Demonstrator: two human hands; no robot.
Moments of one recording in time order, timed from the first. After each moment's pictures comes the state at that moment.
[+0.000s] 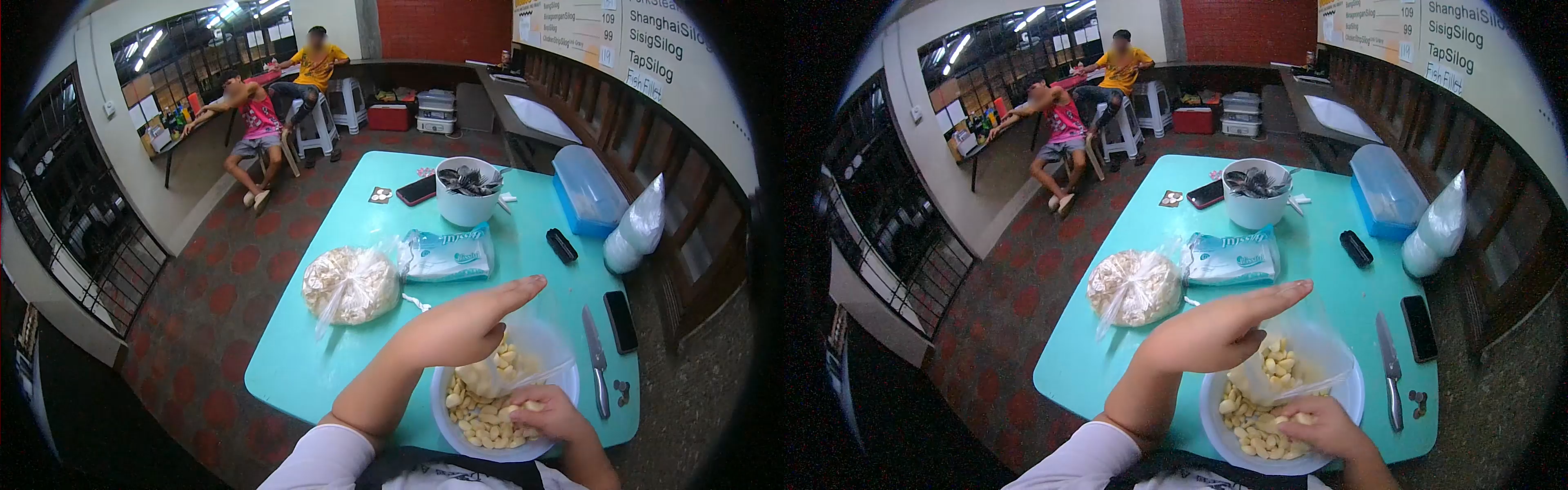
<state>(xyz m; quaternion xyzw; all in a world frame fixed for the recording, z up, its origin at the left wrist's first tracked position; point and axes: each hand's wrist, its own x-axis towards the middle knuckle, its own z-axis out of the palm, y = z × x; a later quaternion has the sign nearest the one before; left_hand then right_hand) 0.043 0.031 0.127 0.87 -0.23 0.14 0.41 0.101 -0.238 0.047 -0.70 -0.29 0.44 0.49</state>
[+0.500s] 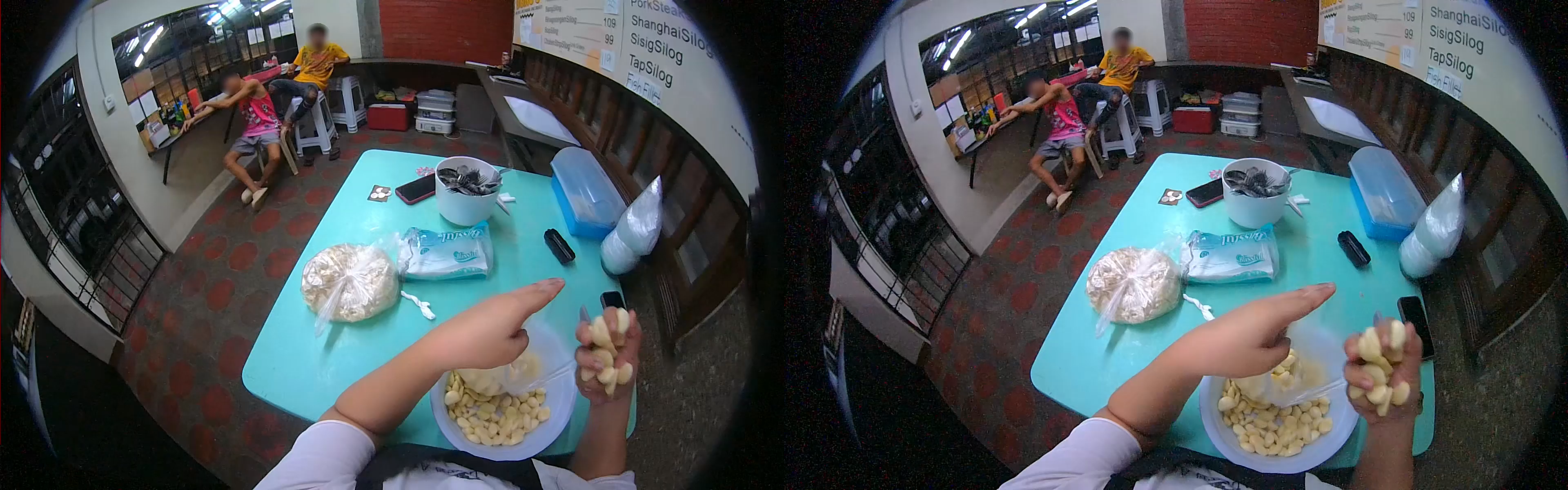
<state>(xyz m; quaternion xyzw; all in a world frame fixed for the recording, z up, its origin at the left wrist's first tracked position) 0.057 0.005 0.121 0.83 -0.23 0.13 0.49 0.136 -0.234 0.113 -0.19 -0.15 0.44 0.86</state>
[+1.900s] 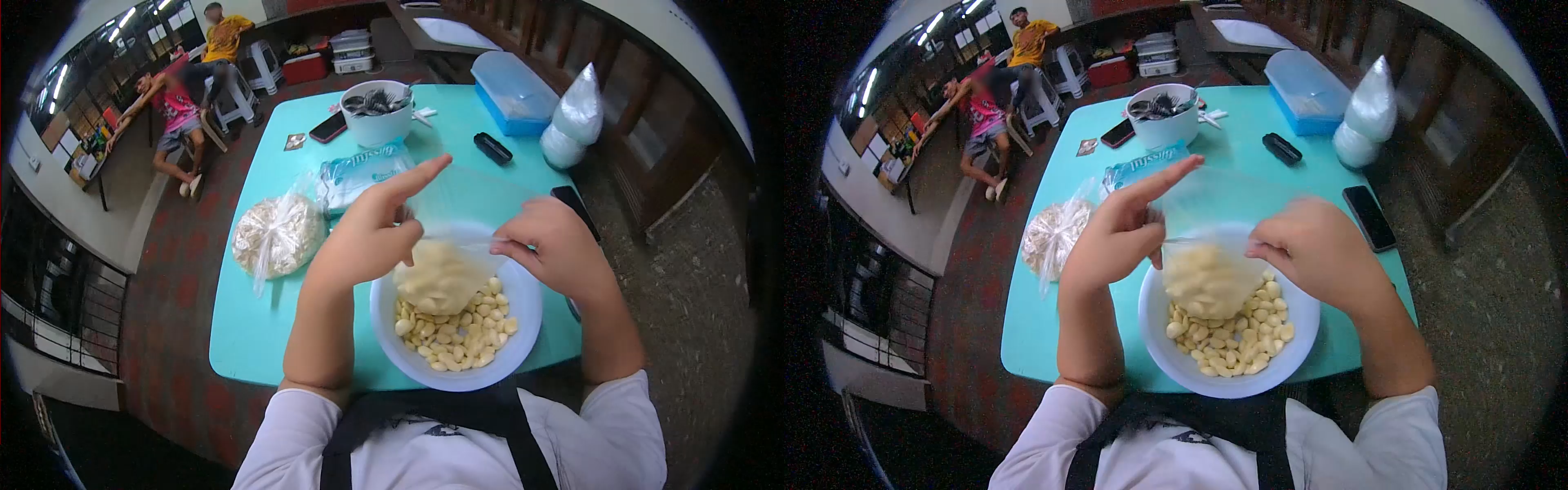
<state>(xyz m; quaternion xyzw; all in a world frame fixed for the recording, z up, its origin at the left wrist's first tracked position) 0.045 0.017 0.136 0.77 -0.09 0.08 0.62 0.145 -0.222 0.154 -0.79 -0.58 -0.08 0.20</state>
